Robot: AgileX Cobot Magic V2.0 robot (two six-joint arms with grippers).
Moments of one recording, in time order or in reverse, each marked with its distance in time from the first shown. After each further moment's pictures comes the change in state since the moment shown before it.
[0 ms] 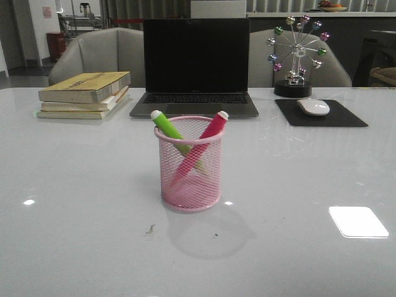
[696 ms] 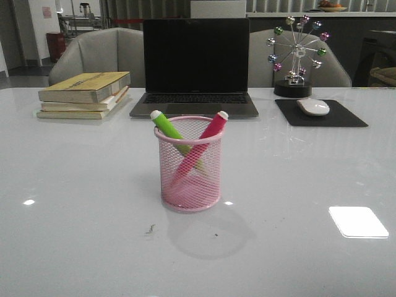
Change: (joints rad) left arm 0.000 0.000 0.000 0.000 -0.004 0.000; right arm -0.093 -0.111 0.078 0.000 -0.033 0.000
